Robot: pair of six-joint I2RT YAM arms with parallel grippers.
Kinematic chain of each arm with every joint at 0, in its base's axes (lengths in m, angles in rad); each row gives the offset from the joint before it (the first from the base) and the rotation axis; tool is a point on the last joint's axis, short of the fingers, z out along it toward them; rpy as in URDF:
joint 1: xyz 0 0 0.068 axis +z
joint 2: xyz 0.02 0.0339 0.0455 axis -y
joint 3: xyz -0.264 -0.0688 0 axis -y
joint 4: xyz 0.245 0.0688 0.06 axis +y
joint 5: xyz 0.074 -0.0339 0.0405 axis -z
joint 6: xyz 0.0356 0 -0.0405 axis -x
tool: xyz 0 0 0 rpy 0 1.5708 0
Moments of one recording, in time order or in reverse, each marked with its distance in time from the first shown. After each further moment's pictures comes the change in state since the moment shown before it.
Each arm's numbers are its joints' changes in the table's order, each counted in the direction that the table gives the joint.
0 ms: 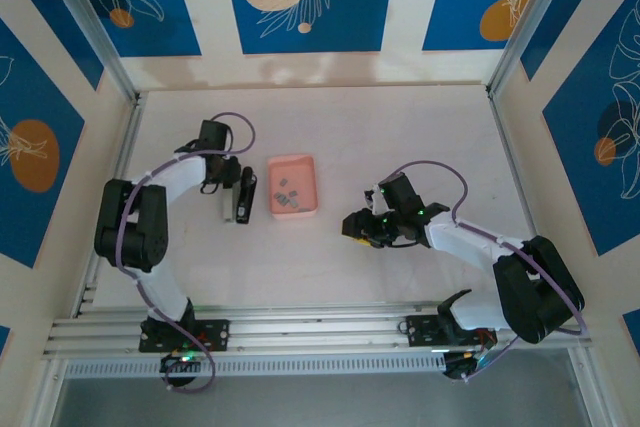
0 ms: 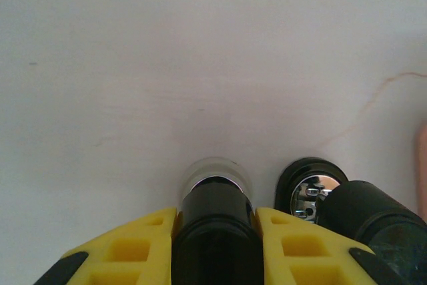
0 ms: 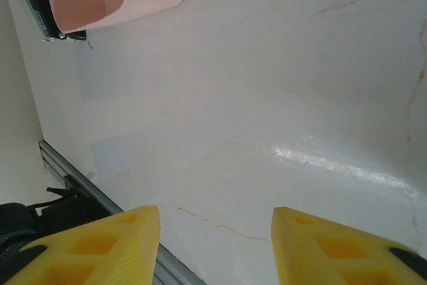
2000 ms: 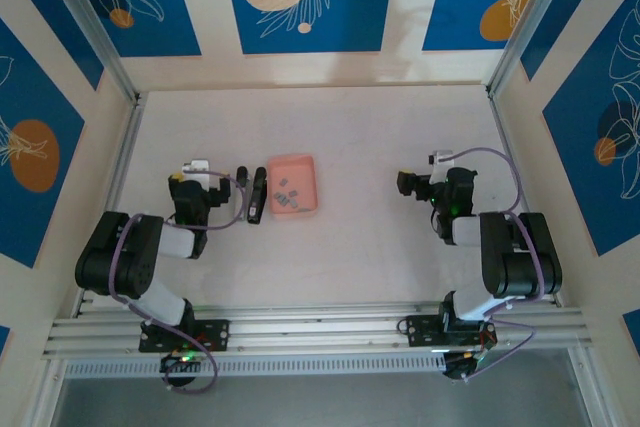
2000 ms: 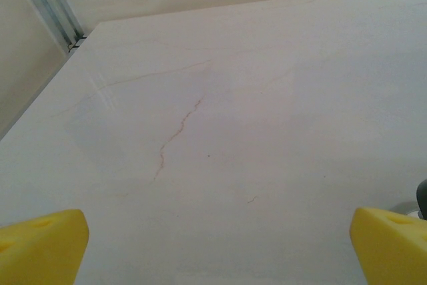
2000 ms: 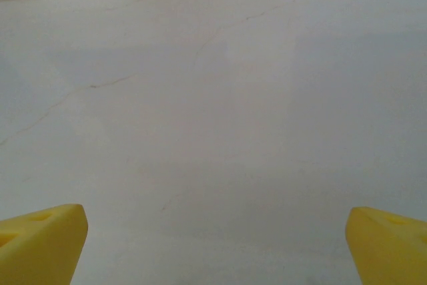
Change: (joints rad) left arm 0.082 0.195 -0.794 -1.337 -0.216 -0.290; right arm -0.539 -0.215 -0.201 -0.979 0.334 0.706
